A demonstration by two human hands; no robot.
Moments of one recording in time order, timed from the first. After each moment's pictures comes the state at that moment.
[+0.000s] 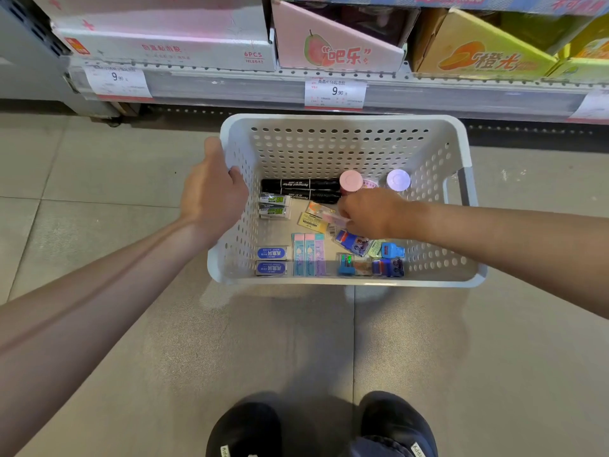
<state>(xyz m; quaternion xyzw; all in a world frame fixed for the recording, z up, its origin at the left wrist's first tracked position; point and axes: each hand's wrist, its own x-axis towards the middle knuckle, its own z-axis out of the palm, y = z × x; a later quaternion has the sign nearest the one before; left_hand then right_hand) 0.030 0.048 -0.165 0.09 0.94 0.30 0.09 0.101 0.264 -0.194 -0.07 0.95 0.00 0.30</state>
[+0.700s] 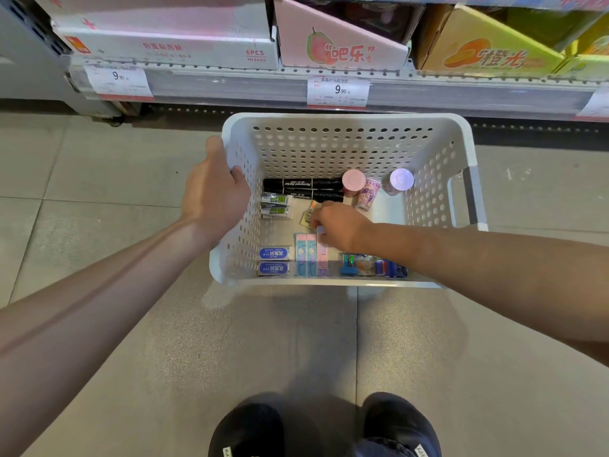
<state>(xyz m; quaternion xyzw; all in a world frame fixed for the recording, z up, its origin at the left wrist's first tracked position) 0.029 0.047 -0.166 0.09 0.94 0.31 0.09 0.099 0.226 -0.238 -0.04 0.95 -0.16 0.26</state>
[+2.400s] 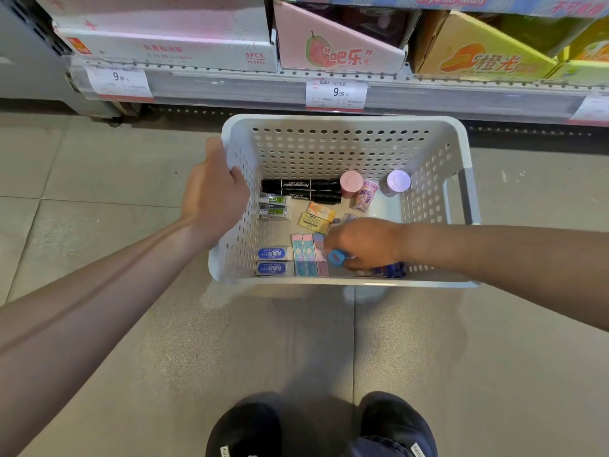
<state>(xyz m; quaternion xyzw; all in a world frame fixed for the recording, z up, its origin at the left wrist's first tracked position) 0.029 0.047 -0.165 0.08 0.94 0.31 0.10 0.123 0.259 -0.209 -0.24 0.91 -0.10 0.32</state>
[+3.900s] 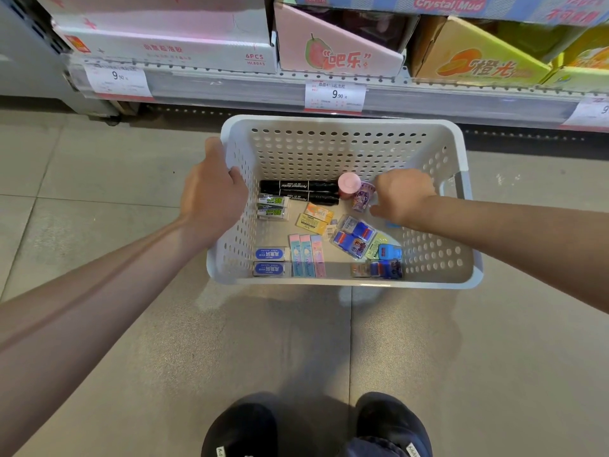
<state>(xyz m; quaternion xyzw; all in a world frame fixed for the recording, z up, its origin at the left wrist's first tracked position) 0.029 0.048 -0.163 0.08 0.95 0.29 0.10 0.099 0.302 -0.196 0.06 0.97 0.07 0.23</state>
